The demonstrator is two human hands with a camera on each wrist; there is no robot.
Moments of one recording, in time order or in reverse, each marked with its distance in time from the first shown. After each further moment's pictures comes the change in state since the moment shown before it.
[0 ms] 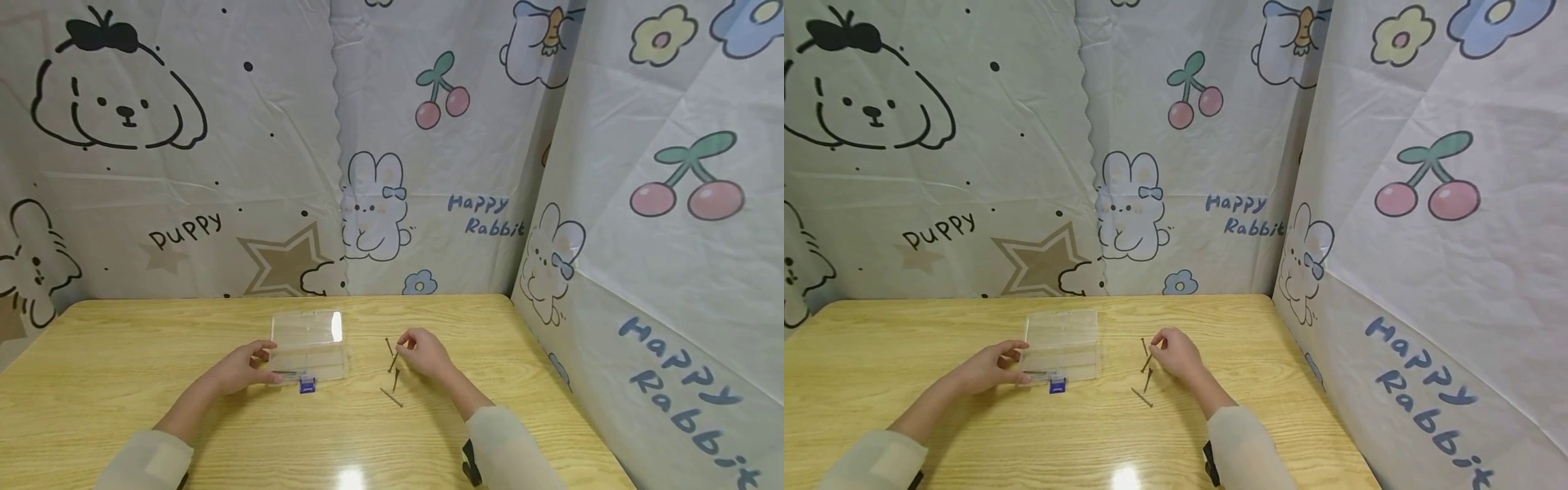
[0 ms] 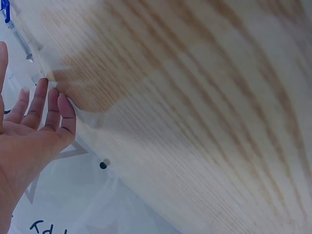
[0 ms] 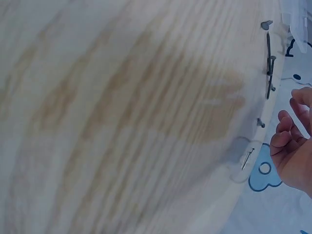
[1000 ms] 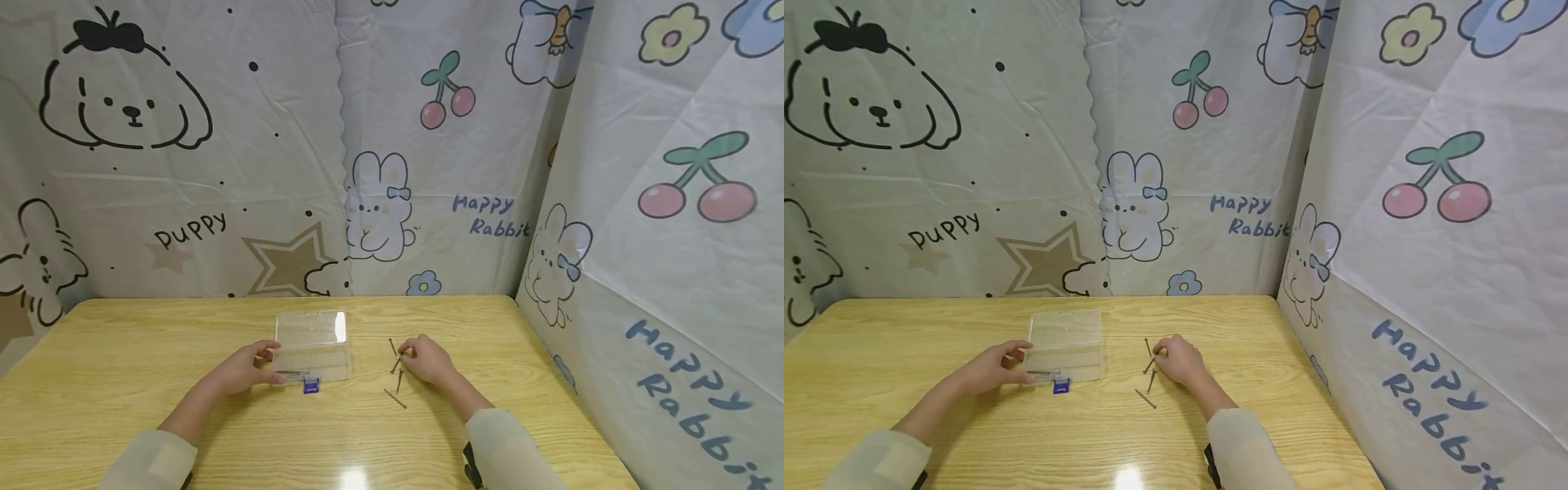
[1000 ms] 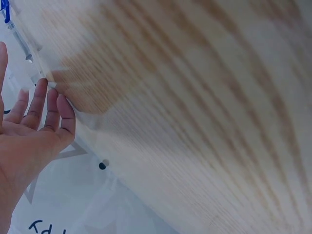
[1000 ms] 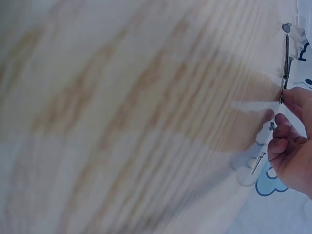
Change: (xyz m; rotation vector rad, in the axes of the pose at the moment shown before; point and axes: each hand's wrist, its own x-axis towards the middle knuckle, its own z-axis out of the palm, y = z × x) left_hand 0.000 -0.002 0.001 -0.007 0.012 -0.006; right_hand 0.001 0.008 0.010 -0.145 -0.108 -0.016
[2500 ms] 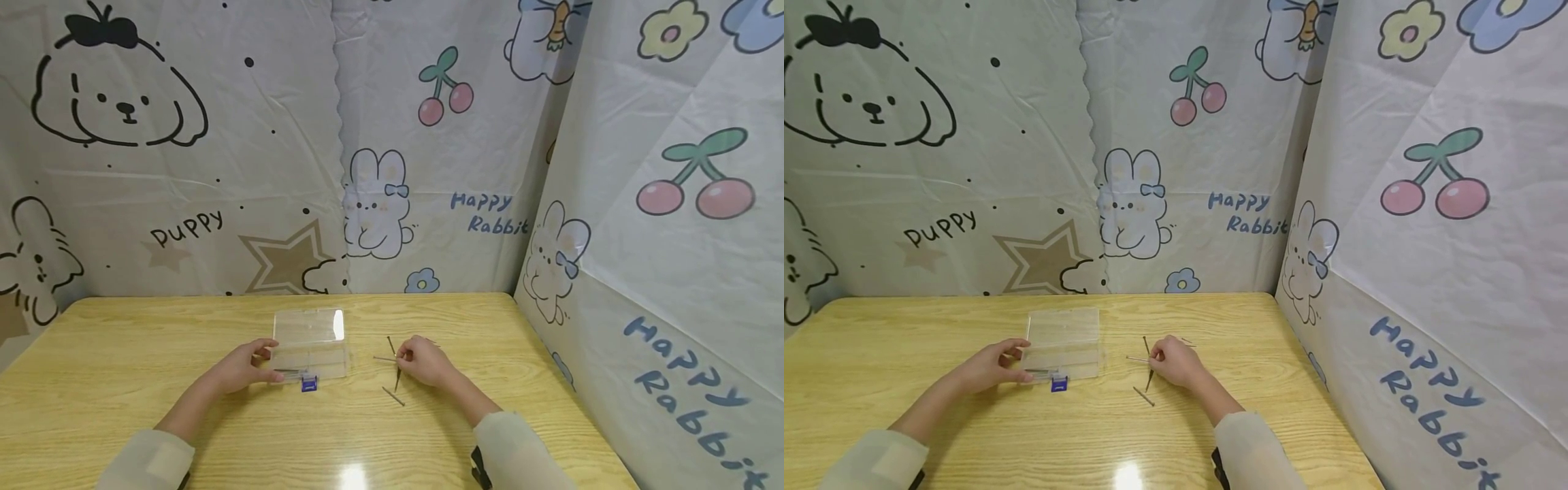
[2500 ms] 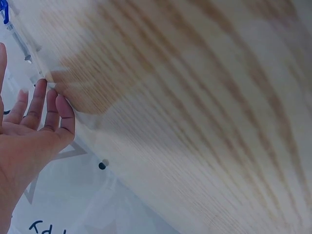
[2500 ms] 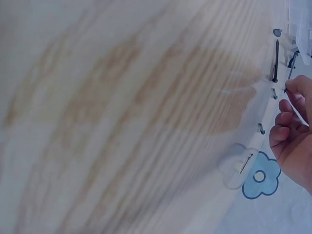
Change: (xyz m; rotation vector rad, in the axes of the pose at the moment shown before) left_hand -0.001 0.002 -0.001 0.002 -0.005 0.020; right_hand -0.009 -0.005 -0.006 0.022 -0.010 -0.129
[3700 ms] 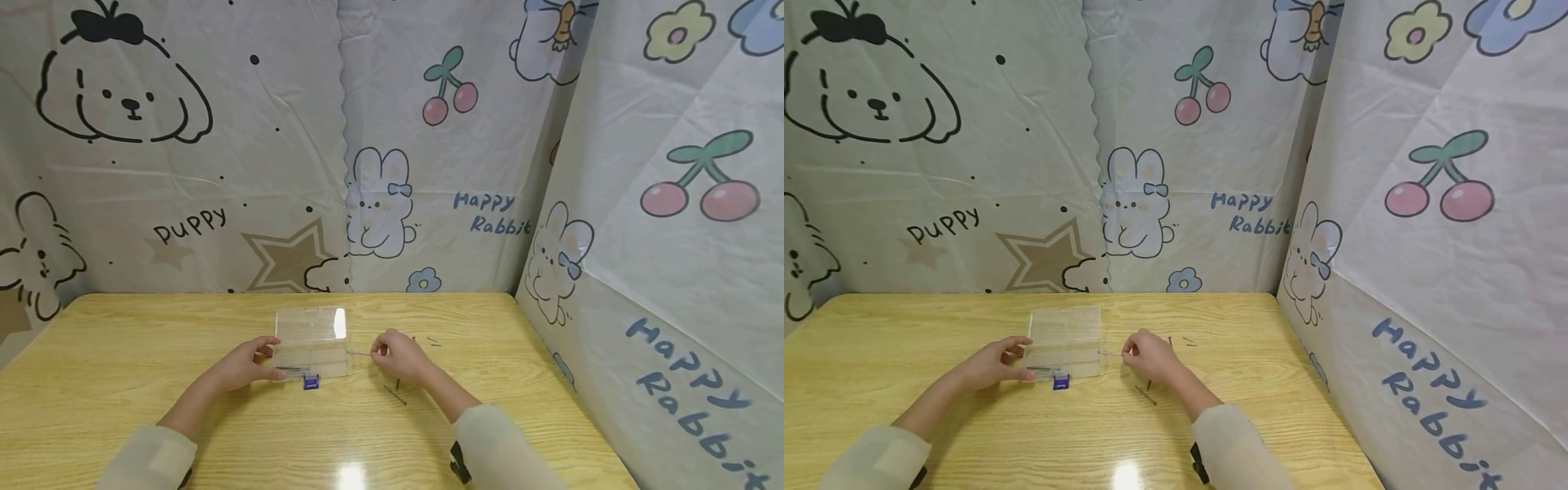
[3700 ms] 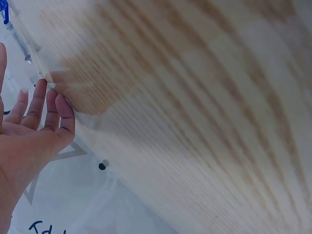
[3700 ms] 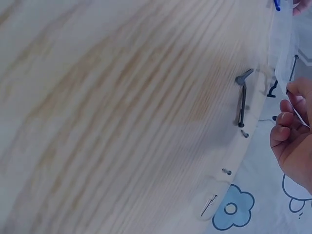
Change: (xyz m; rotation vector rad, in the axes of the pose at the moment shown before) left_hand -0.001 -0.001 -0.001 -0.014 -0.010 0.007; right_hand 0.016 -0.049 0.003 0.057 -0.058 -0.043
